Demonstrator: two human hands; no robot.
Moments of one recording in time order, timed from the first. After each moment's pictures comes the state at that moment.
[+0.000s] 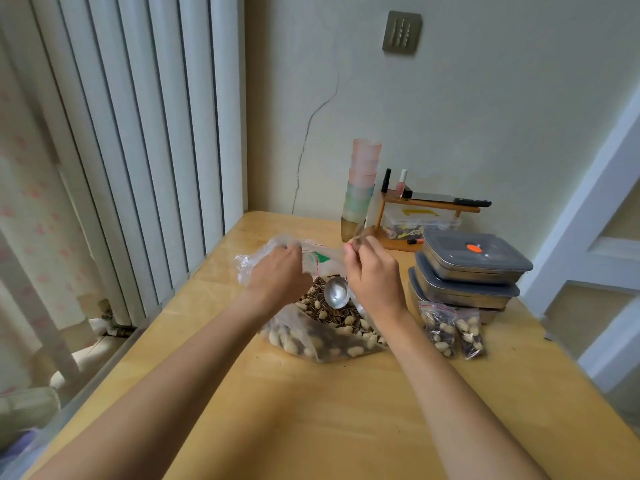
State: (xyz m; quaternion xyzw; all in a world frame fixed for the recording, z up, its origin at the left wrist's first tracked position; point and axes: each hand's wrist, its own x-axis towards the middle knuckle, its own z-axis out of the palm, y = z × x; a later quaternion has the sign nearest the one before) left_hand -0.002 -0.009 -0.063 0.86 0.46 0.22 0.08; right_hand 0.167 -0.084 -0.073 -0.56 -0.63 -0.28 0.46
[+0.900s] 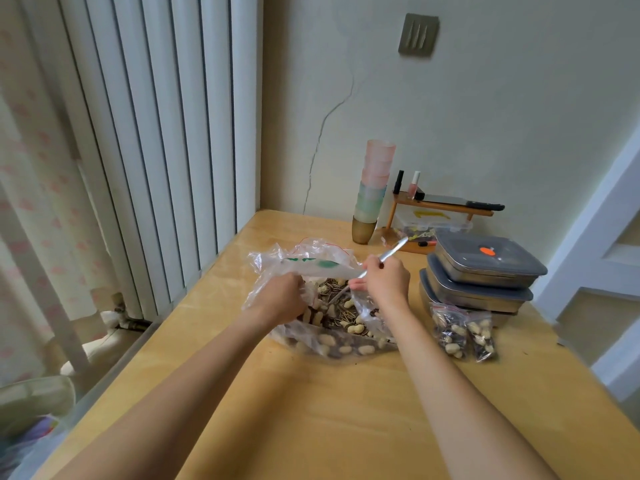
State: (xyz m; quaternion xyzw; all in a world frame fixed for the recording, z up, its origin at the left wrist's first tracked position) left_hand -0.020 0.000 -0.112 0.84 0.48 0.18 0.18; right_hand 0.157 -0.078 -0.072 -0.73 -0.35 0.19 0.56
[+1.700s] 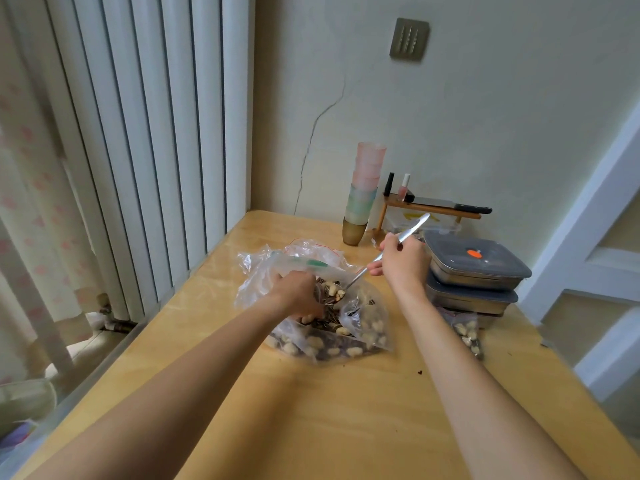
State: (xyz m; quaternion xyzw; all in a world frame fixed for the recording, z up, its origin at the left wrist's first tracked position) left_hand 0.024 0.000 -0.097 0.88 0.44 0.07 0.14; right_hand 0.185 -0.088 -0.036 -0.74 -0.36 0.06 0.57
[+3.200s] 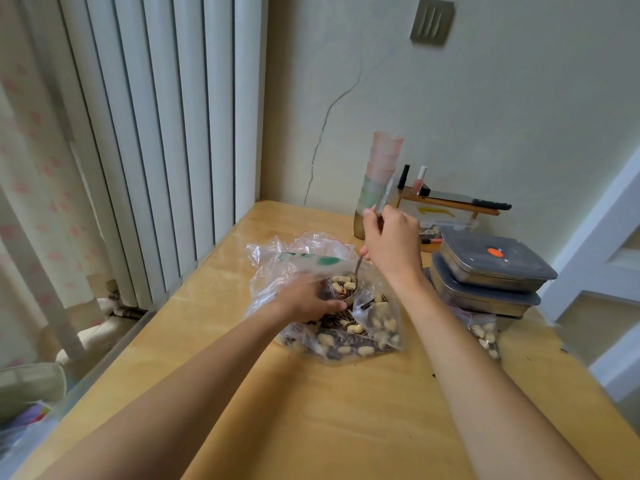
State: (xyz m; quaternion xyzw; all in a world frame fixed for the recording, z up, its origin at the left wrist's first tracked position) left_hand 0.010 -0.010 -0.108 0.87 0.38 0.15 0.27; right_hand 0.164 -0.061 -0.024 -0.69 -0.56 -0.12 0.45
